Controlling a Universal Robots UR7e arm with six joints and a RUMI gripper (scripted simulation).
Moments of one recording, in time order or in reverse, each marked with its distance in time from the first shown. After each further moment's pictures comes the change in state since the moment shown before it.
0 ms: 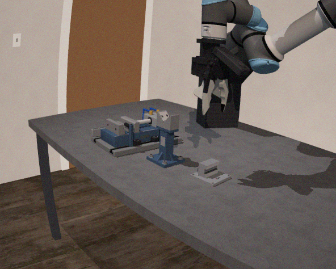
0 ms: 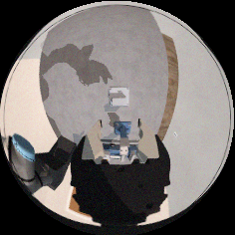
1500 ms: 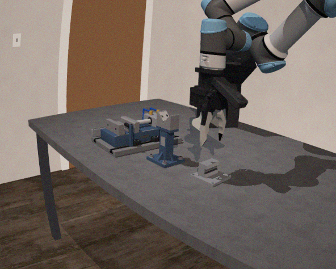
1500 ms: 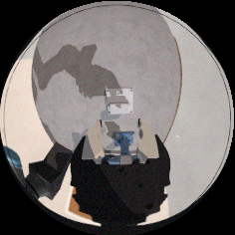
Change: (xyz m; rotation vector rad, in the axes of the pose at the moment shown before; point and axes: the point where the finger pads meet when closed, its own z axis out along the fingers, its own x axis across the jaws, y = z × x) arm -0.001 0.000 0.090 0.000 -0.004 0.000
